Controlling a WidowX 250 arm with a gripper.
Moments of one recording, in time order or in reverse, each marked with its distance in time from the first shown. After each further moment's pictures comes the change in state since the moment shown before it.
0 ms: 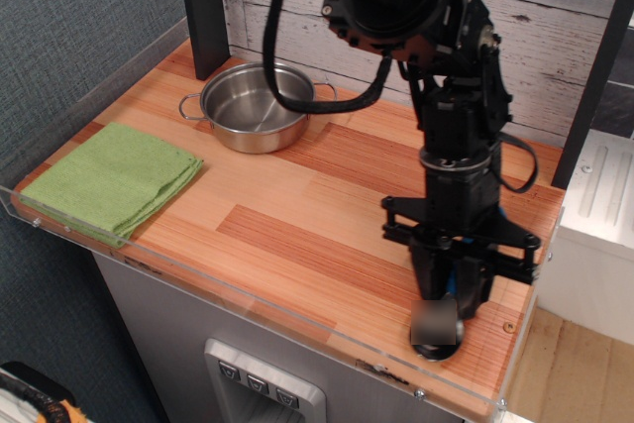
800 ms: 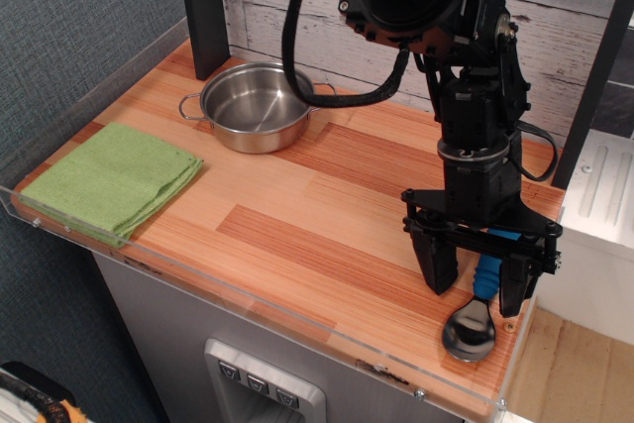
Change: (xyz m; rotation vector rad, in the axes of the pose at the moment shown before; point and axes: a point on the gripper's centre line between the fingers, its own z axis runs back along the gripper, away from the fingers) arm 0.007 -0.004 0.003 -0.017 -0.001 -0.013
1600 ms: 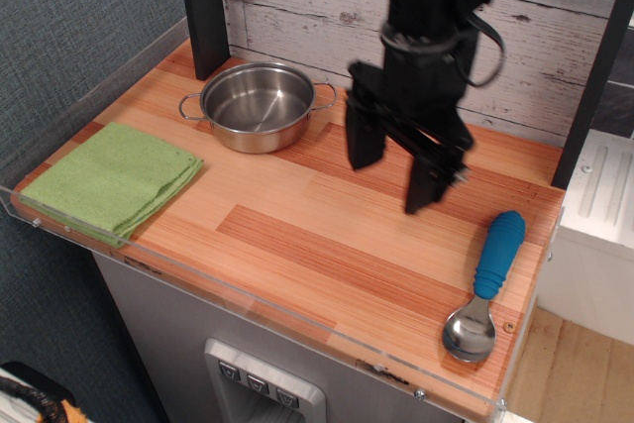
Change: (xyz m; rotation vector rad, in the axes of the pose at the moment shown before) arm -0.006 0.054 0.082 0.298 -0.046 -0.312
